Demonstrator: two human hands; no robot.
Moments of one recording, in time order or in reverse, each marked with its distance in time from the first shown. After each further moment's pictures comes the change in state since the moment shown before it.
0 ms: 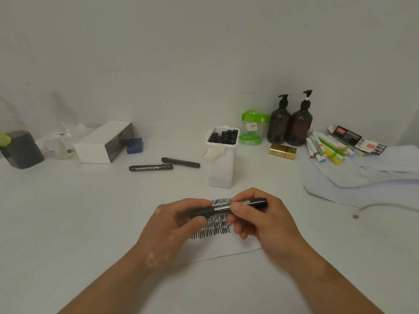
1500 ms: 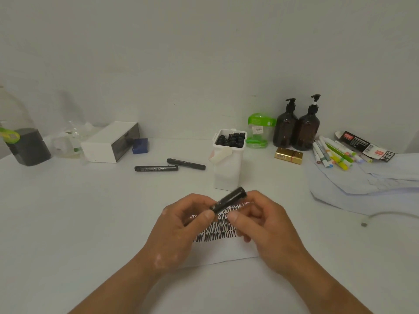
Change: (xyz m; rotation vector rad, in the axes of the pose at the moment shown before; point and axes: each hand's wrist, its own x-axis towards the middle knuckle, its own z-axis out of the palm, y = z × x) left_hand -0.002 0.011 0.006 -0.038 0.075 0.040; right_hand -0.007 -0.005 0.017 -0.305 0.014 -0.117
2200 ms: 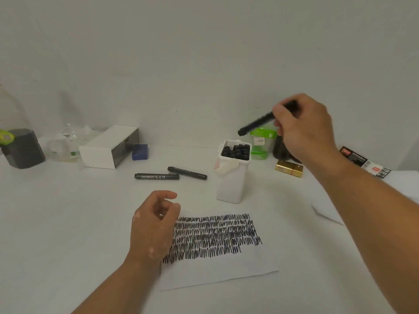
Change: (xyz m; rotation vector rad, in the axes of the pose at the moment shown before) left_hand 0.025 -0.037 -0.036 0.060 0.525 -0.050; right_hand 0.146 -0.098 -0.064 -0.455 0.514 -0.258
